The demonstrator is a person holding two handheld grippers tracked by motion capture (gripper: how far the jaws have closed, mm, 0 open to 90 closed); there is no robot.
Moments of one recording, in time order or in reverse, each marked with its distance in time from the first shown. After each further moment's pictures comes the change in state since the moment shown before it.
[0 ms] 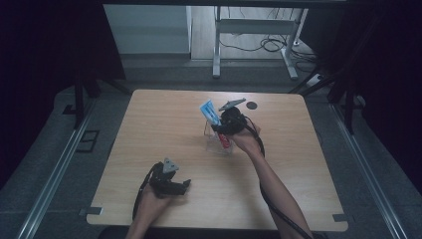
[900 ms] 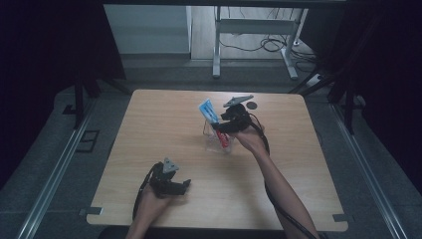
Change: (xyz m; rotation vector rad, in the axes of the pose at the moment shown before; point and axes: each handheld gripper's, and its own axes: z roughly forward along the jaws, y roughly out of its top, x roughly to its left) left arm 0.000 0.000 0.000 -0.001 0.001 0.000; right arm -0.002 0.006 -0.026 -0.073 0.037 0.016
